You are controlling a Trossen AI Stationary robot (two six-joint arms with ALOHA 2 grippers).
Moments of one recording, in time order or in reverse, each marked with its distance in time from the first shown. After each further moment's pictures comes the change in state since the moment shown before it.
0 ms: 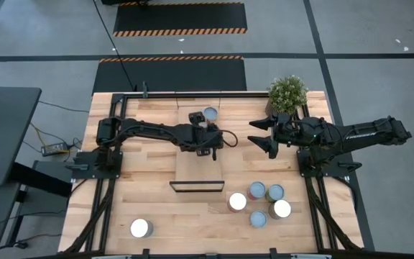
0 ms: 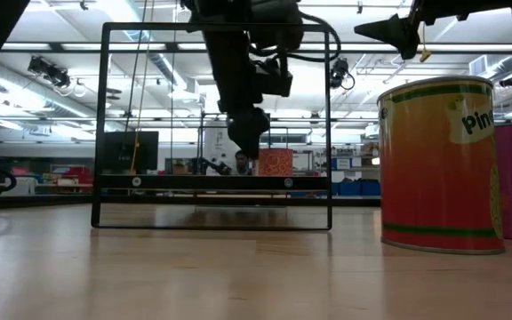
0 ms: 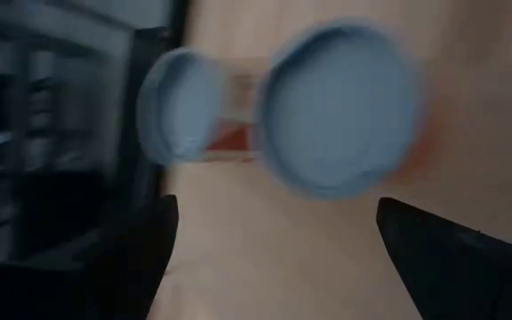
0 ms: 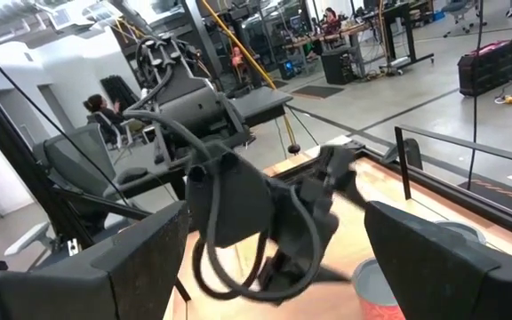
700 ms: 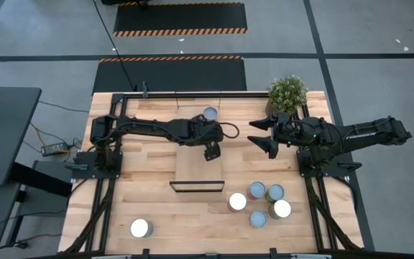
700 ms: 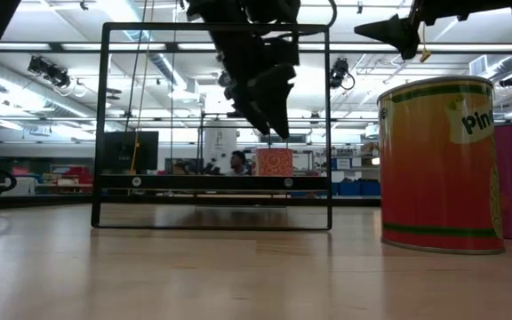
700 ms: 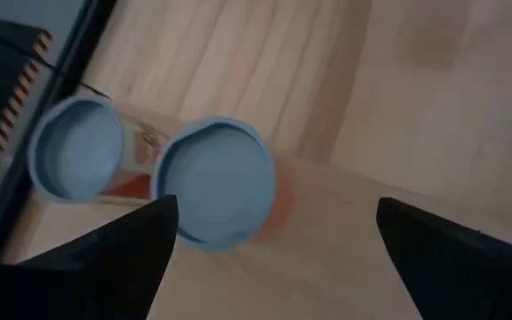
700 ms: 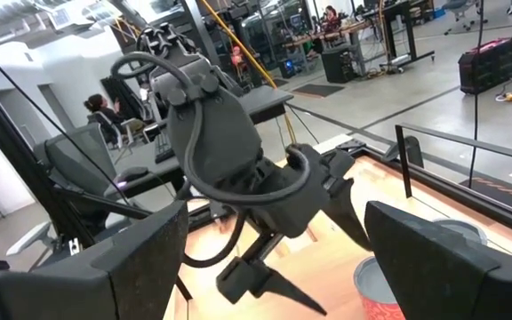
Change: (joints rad) left arm 0.016 -0.067 0.002 0.121 0.373 -0.187; right arm -0.001 0.000 0.000 -0.001 0.000 0.006
